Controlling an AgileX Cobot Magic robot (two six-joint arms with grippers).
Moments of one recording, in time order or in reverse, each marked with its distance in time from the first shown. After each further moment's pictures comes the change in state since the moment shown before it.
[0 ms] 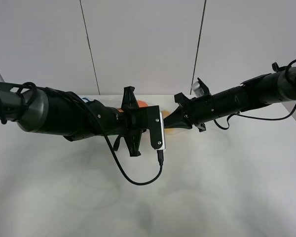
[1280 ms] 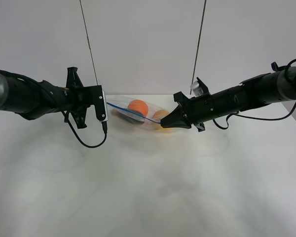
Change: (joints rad) left arm 0.405 0.000 0.000 0.060 -0.075 0.186; right arm 0.003 0.000 -0.003 0.001 0.006 0.012
